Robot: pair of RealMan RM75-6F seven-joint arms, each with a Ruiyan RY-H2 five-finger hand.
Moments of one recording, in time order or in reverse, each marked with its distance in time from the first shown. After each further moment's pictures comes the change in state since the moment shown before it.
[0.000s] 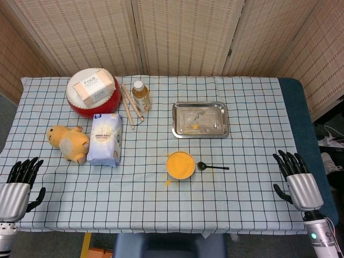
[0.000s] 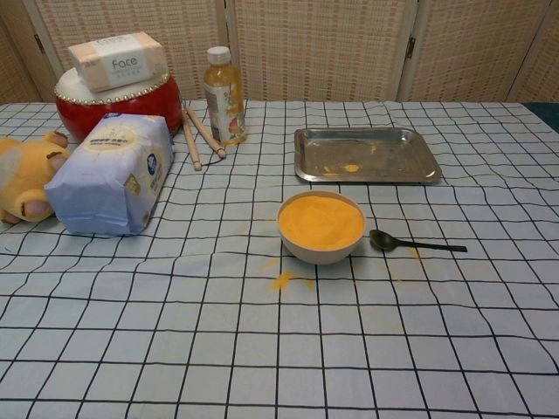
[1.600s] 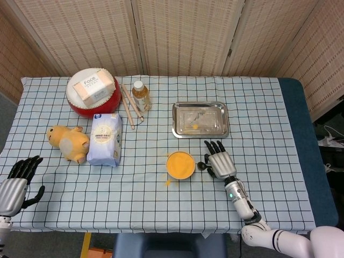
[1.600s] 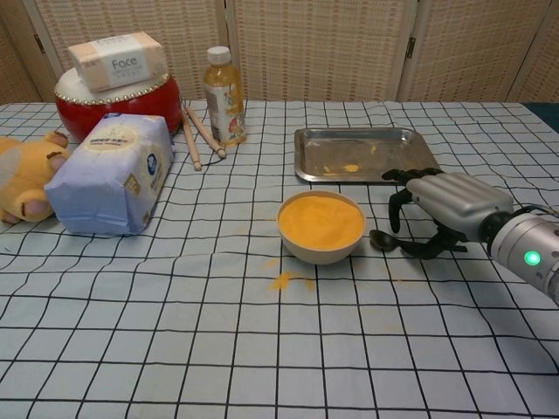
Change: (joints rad) left arm -0.052 0.070 0.009 0.027 -0.032 -0.121 -0.221; right arm 0.432 -0.554 0.156 0.325 0.335 -0.476 -0.341
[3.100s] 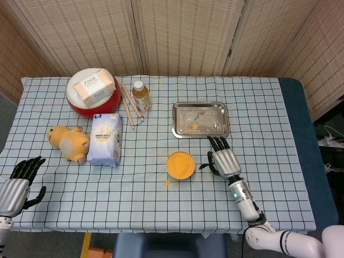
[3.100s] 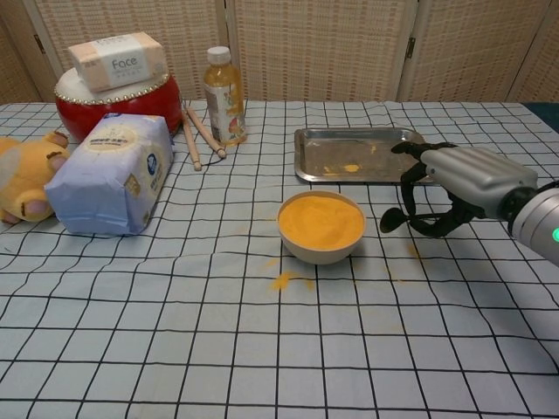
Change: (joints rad) left arm -0.007 0.004 0.015 0.004 0.023 0.006 -0.015; right arm -0.001 0.107 -0.005 -0.187 0.032 0.096 -0.008
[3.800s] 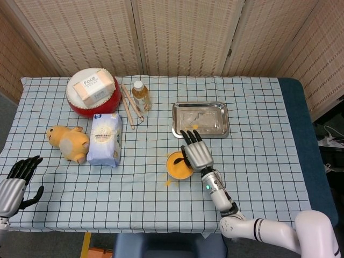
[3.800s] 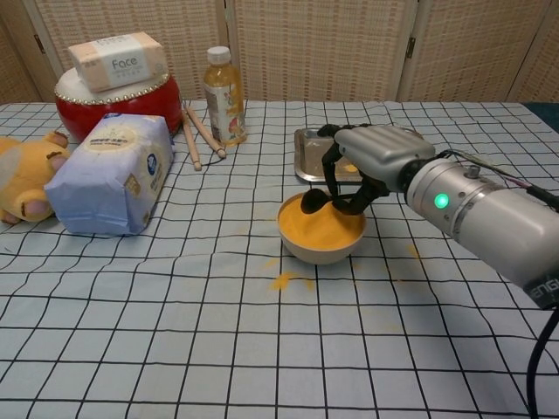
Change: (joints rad) left arm 0.001 0.021 0.003 0.009 0.011 0.009 -0.072; right arm 0.200 -0.157 0.103 0.035 0.179 -0.064 -0.209
